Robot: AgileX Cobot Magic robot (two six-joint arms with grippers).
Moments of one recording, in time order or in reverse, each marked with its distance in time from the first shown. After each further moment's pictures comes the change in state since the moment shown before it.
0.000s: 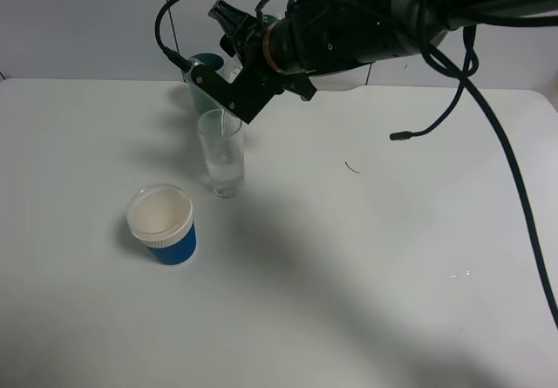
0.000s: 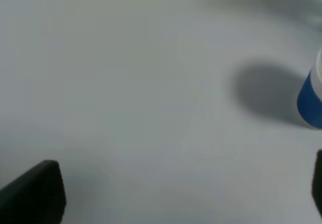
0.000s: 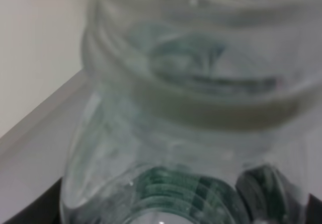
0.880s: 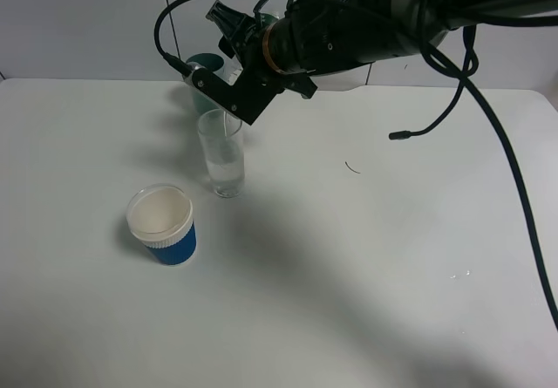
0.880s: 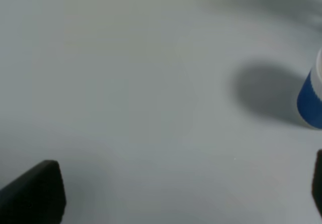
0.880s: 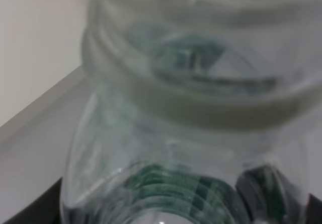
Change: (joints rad) left arm 0.000 0.000 0.000 0.000 0.000 0.000; right arm 0.000 0.000 0.000 -0.003 -0.005 -0.043
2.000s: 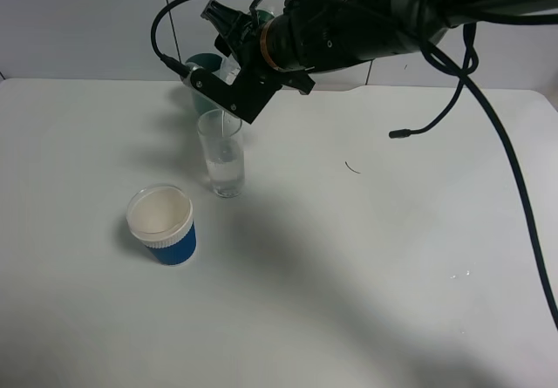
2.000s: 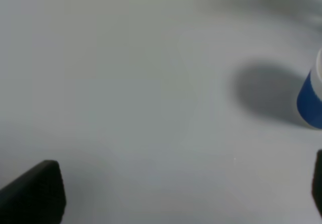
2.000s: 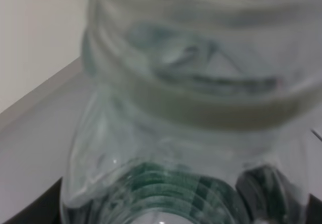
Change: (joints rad) left arm 0.000 0.000 0.000 0.000 0.000 0.000; right arm 0.000 0.000 -0.010 -0.005 -0.021 -0.037
